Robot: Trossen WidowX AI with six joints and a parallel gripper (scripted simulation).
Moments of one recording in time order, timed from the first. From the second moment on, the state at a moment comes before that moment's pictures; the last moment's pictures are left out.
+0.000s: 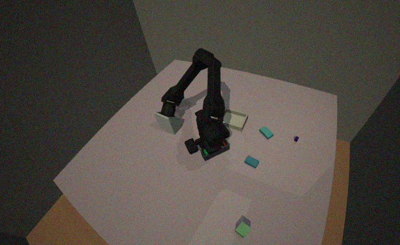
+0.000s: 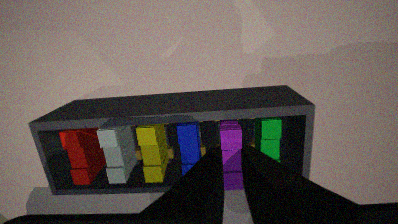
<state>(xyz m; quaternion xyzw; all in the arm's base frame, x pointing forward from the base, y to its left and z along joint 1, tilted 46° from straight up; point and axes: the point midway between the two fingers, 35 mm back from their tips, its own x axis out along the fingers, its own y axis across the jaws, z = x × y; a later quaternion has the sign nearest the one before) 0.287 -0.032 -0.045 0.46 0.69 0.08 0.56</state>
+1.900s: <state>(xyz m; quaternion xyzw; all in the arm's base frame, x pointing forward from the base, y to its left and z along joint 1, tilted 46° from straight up) 0.286 -0.052 -0.026 0.46 0.69 0.08 0.56</state>
